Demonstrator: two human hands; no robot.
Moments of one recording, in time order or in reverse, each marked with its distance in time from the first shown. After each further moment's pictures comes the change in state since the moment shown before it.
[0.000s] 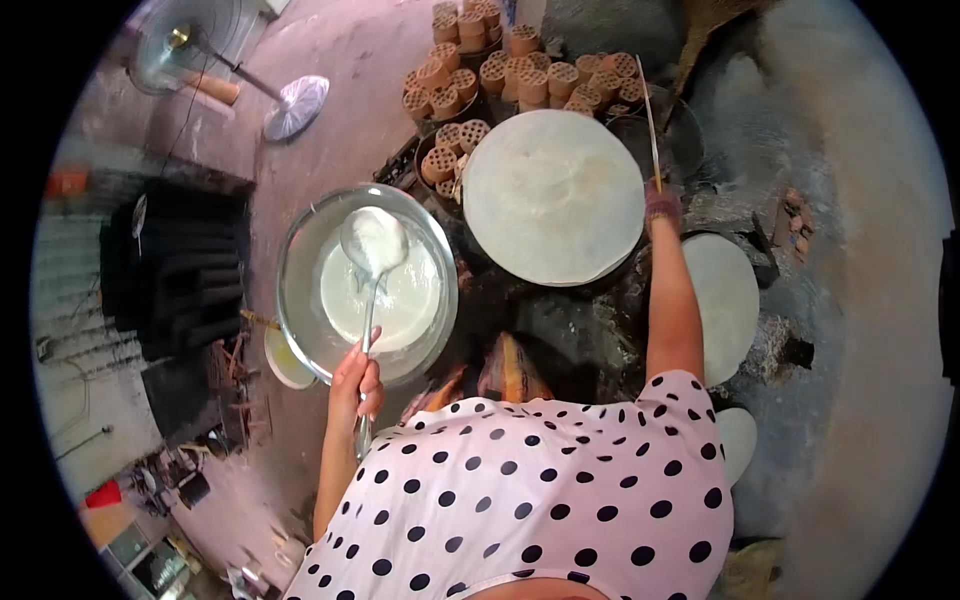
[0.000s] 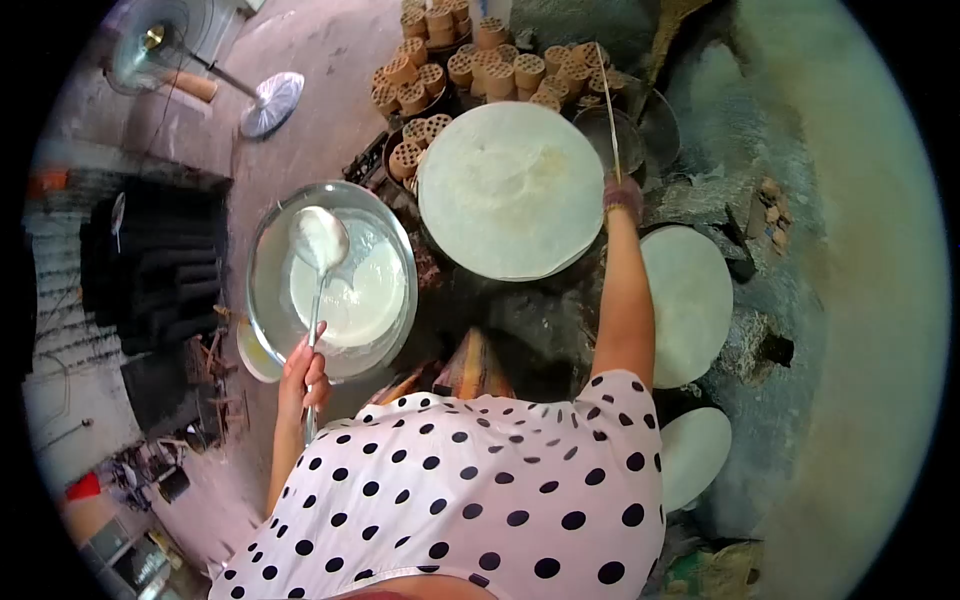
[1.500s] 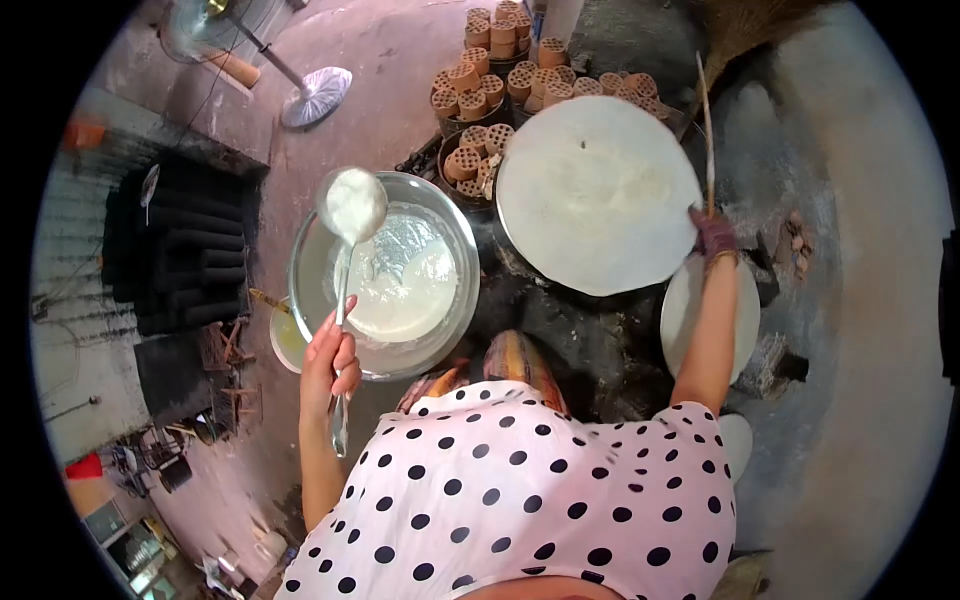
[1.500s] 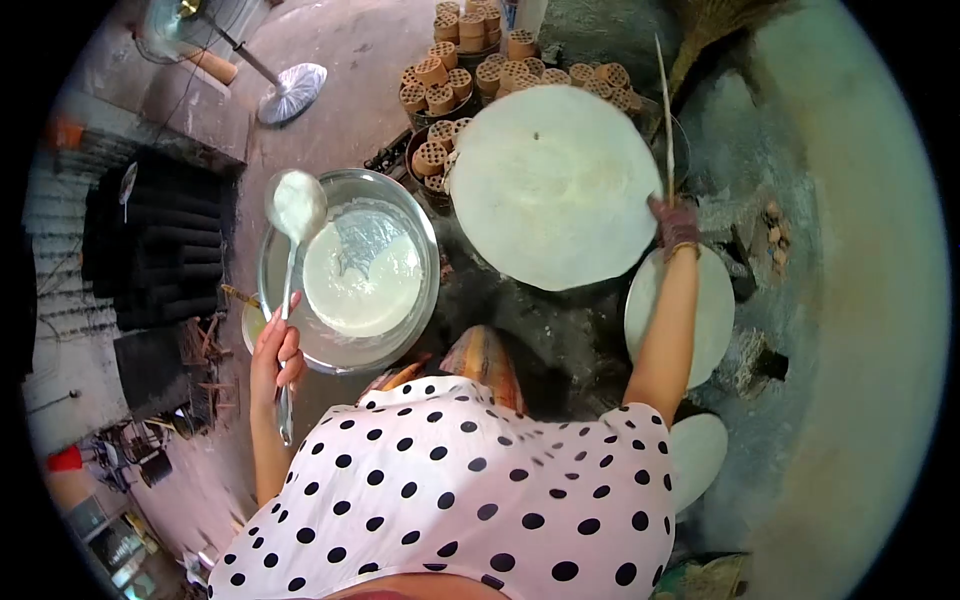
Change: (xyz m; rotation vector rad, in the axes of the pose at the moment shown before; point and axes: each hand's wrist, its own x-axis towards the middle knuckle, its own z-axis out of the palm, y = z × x) left_hand -0.028 0.058 -0.031 0.001 0.081 0.094; right_hand -0.052 0.007 -0.107 0.270 -0.230 -0.211
